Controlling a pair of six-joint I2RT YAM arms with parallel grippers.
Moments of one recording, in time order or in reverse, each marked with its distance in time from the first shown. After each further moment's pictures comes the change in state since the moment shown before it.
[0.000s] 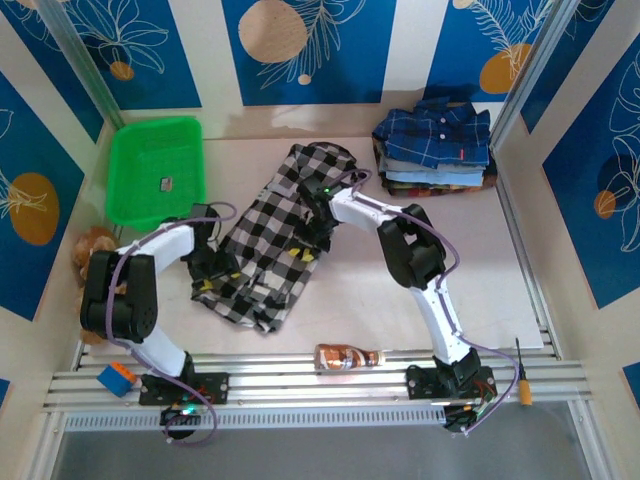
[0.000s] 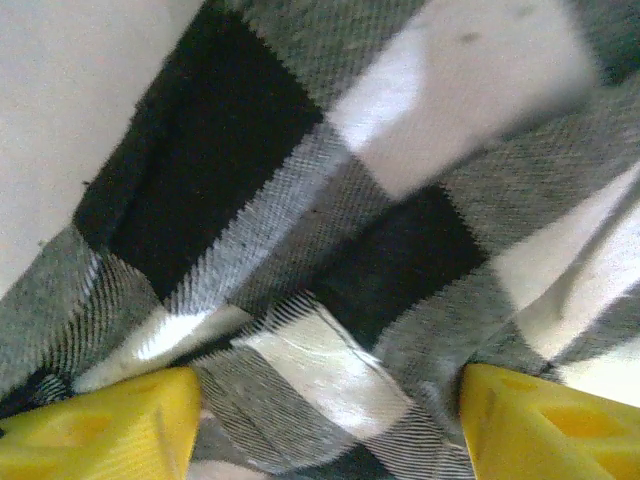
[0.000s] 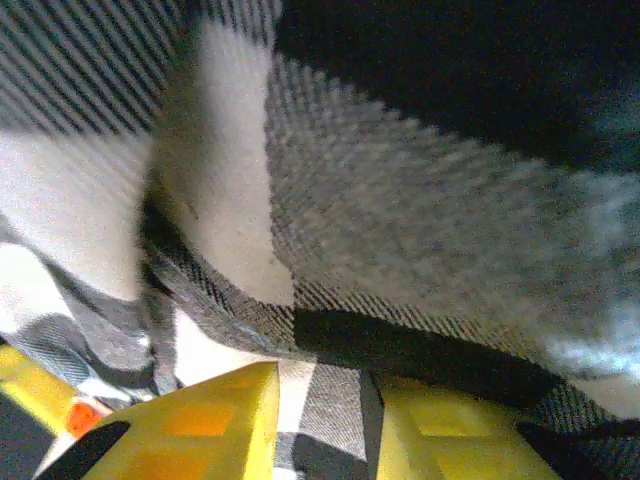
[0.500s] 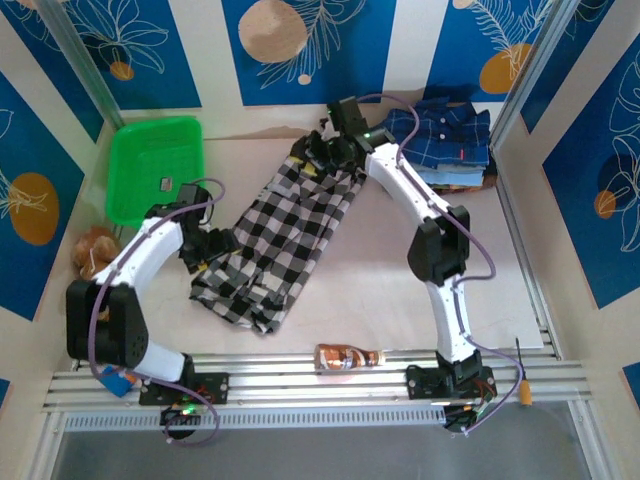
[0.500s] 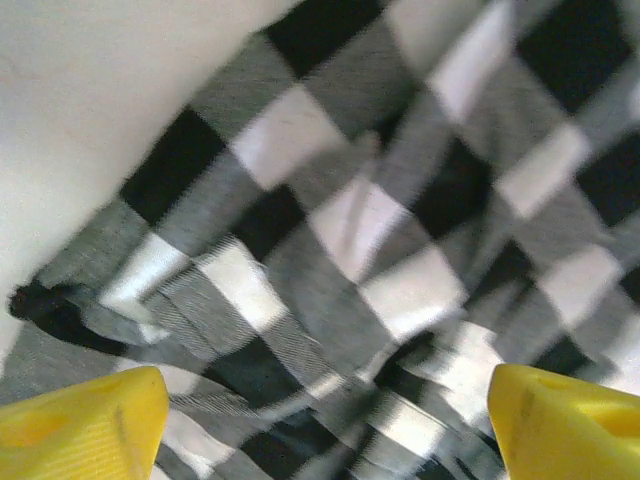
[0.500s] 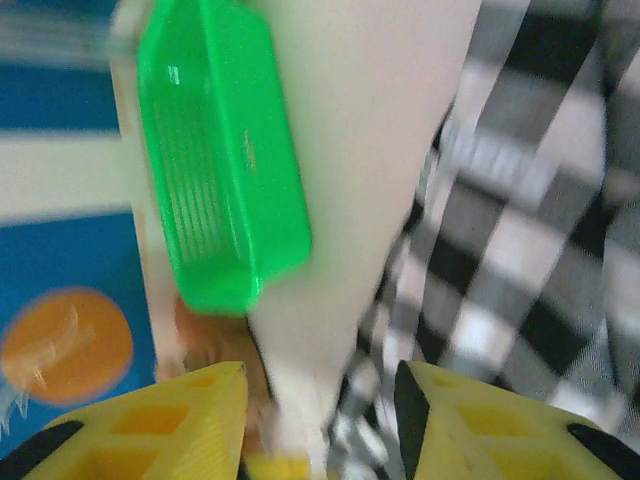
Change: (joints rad) left arm -0.003 -0.138 0.158 -0.136 -0.034 -0.057; right arm -0.120 -0.125 0.360 0.111 -0.035 0.042
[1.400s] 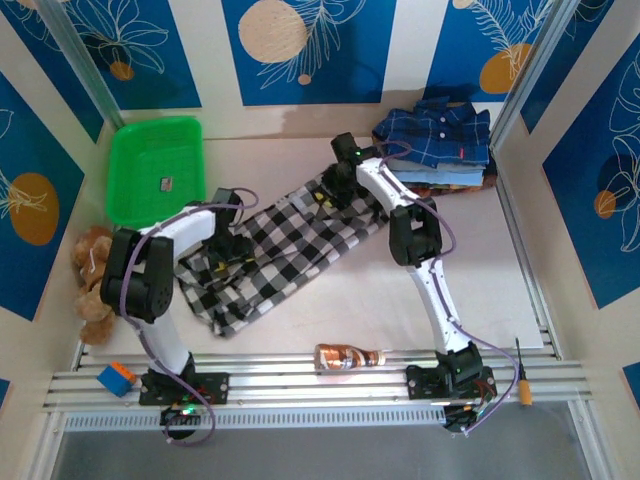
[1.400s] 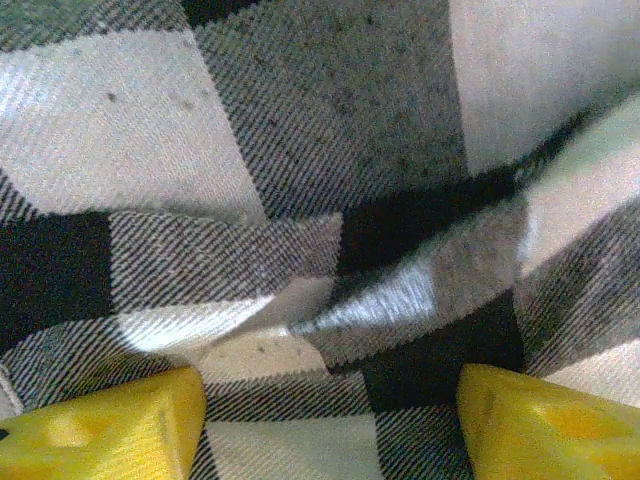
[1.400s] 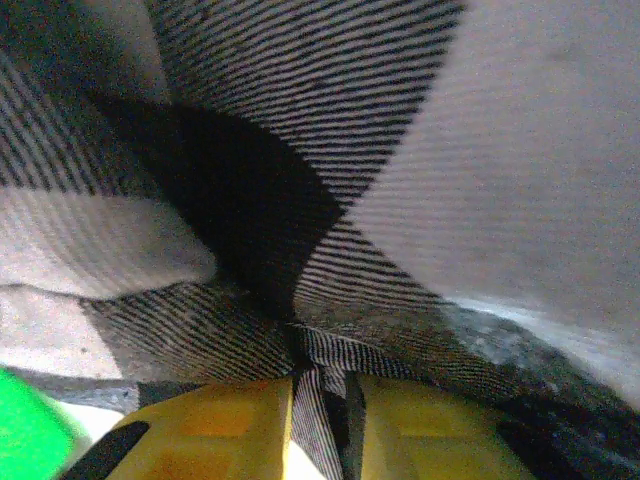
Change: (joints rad) left arm -0.106 0.288 0.048 0.135 -0.062 0.016; right arm -0.120 0.486 0.257 -0.126 0.131 0.169
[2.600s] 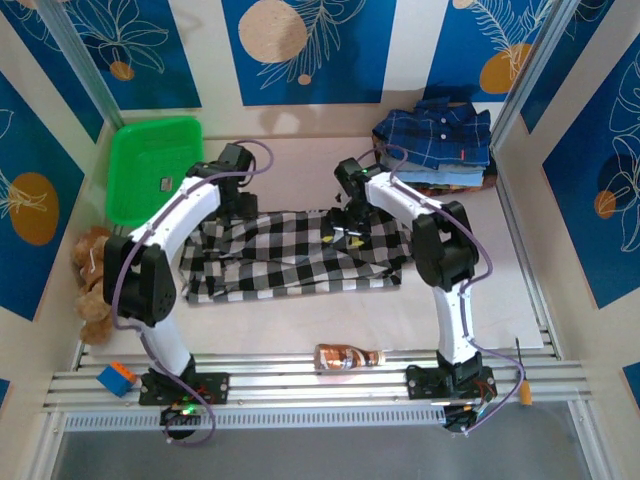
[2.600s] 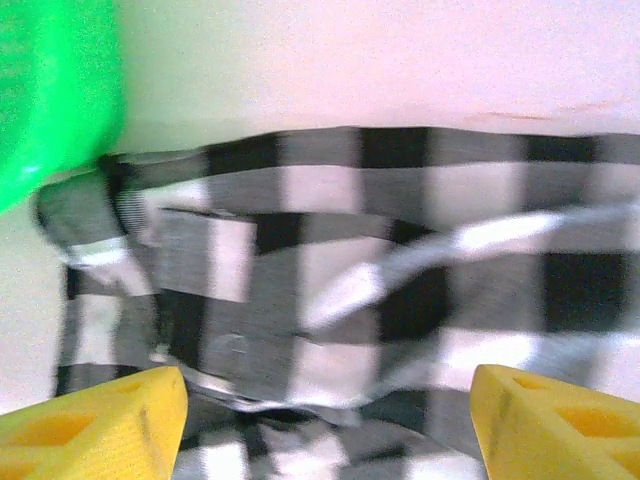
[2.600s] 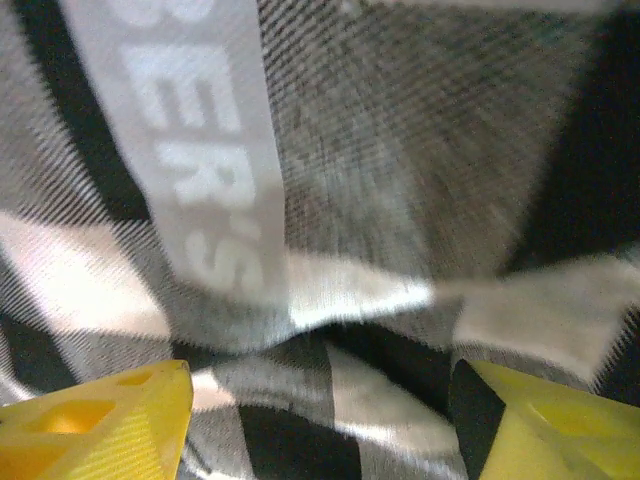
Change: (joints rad) left arm -0.113 -0.013 0.420 -0.183 -0.255 0.156; right arm 0.085 -0.564 -0.734 -0.134 0.084 -0.604
